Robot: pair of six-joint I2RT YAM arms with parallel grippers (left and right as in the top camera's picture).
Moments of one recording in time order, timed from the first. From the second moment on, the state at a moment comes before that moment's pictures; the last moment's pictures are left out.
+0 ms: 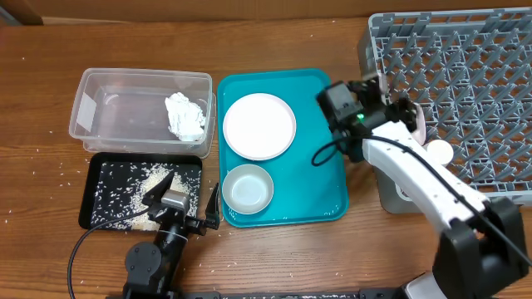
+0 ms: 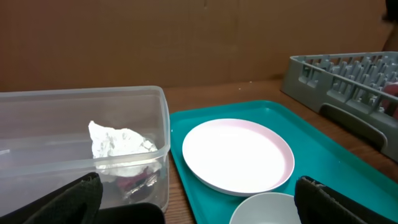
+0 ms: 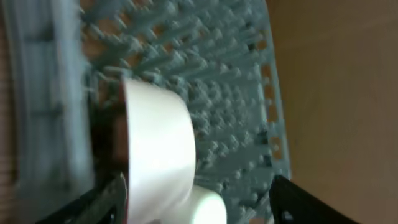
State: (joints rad) left arm -0.14 0.02 0.01 -0.06 0.14 -0.04; right arm 0.46 1.70 1.28 -0.95 1.02 0.22
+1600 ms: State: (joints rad) left arm -0.14 0.02 0.01 -0.06 0.14 -0.04; right arm 0.70 1.84 1.28 -0.94 -0.01 0.65
